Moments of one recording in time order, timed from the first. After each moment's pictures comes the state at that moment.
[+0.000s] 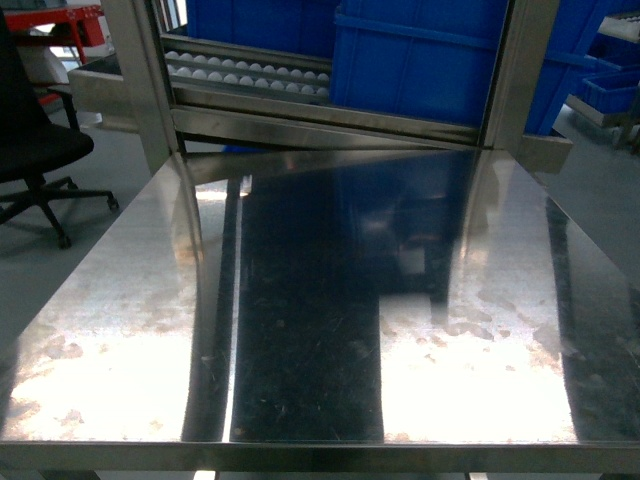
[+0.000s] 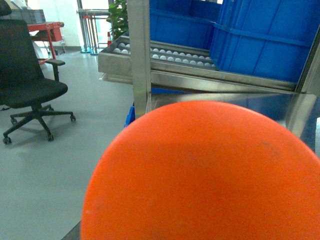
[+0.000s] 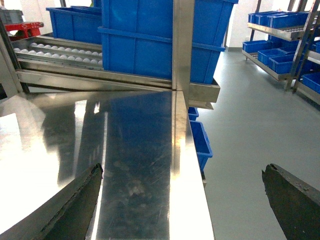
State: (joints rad) left arm 0.00 0.01 0.01 -0.01 0.00 0.00; right arm 0.00 0.00 0.01 -0.01 0.00 0.00
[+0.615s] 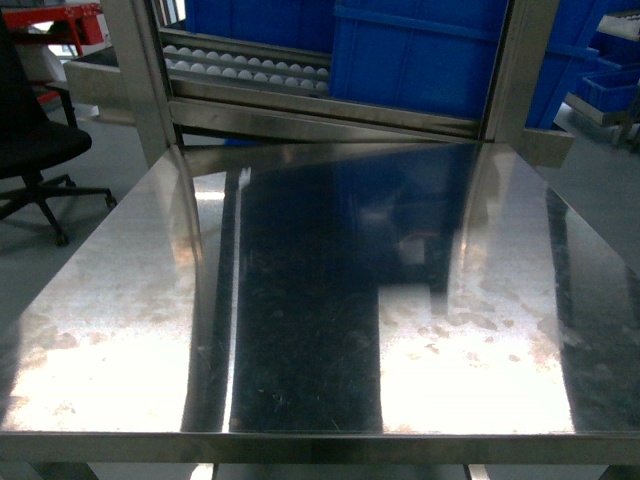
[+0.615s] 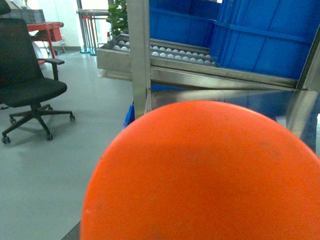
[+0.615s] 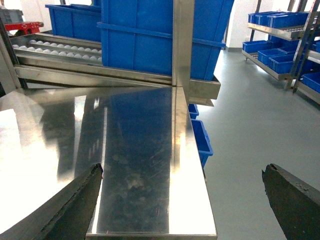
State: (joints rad) left arm 0.00 0.01 0.01 0.00 0.00 0.00; right arm 0.00 0.00 0.01 0.00 0.00 0.00
